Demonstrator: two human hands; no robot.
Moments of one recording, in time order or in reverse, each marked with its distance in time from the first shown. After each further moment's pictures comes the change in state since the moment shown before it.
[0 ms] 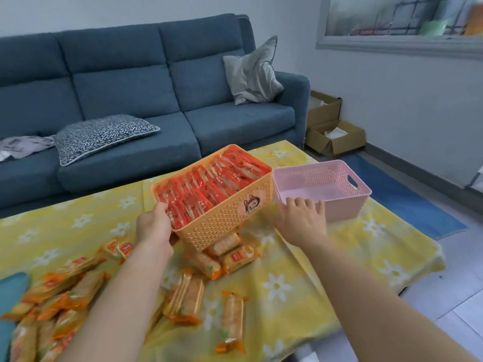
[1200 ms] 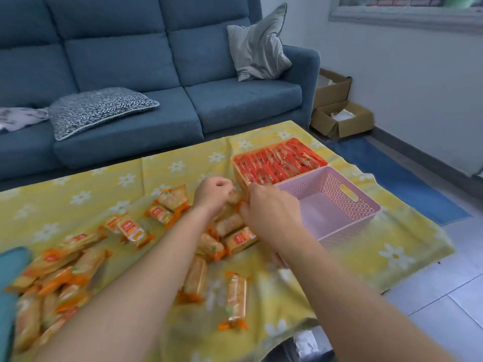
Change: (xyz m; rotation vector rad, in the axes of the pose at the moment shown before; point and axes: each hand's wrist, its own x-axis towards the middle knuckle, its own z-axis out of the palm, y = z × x) left_hand 0.033 -0.036 0.084 0.526 -0.460 0.365; right_hand -0.049 -0.080 -0.056 0.219 0.011 -0.197
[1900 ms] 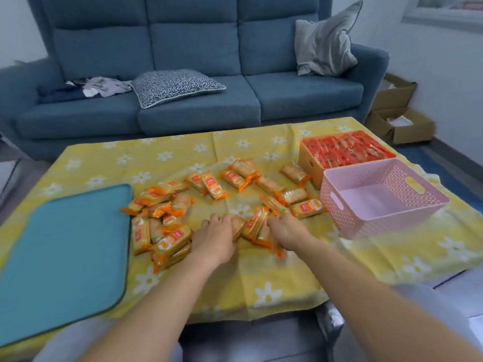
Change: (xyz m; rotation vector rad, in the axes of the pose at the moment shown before) left_hand -0.169 -0.138 -0.124 0.901 -0.096 -0.034; right_hand -0.077 -0.093 0.087 0.516 -0.468 0.307
